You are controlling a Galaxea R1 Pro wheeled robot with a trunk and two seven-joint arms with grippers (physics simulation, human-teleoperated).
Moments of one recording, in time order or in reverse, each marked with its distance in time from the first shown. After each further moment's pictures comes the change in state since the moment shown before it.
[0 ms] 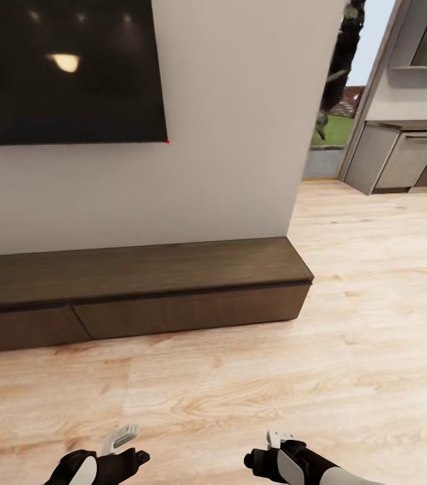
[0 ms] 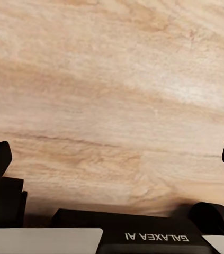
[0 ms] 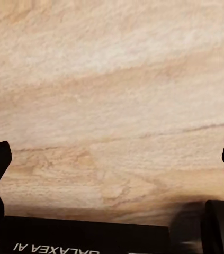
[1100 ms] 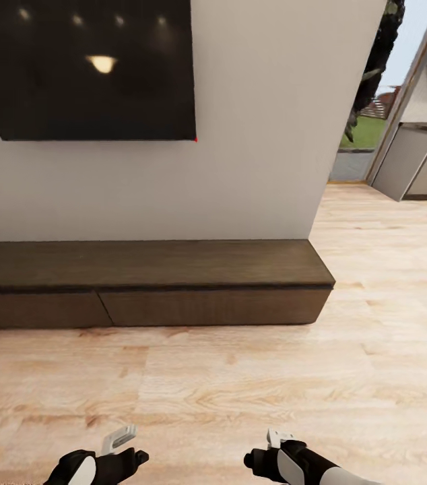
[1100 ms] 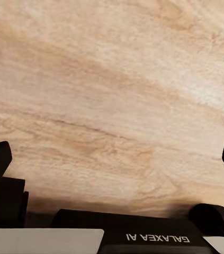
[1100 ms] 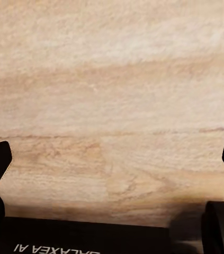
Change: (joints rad) left arm 0.001 0.003 0.003 -0.001 0.001 0.000 0.000; right arm 0.000 0.000 0.000 0.000 -0.001 -0.003 0.002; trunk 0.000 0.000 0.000
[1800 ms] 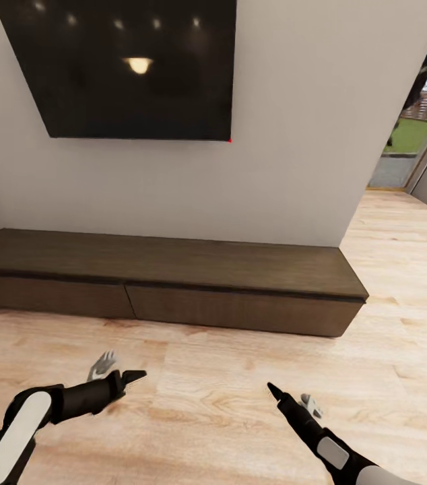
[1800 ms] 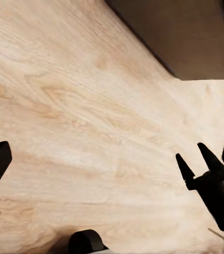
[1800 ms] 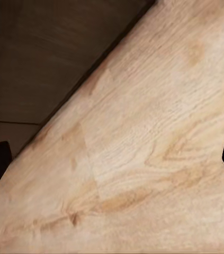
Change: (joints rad) left arm -0.005 0.116 0.189 -0.544 0.419 0.368 -0.017; right arm 0.000 -0.150 -0.292 0.000 -0.394 -0.331 0.573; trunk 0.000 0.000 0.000
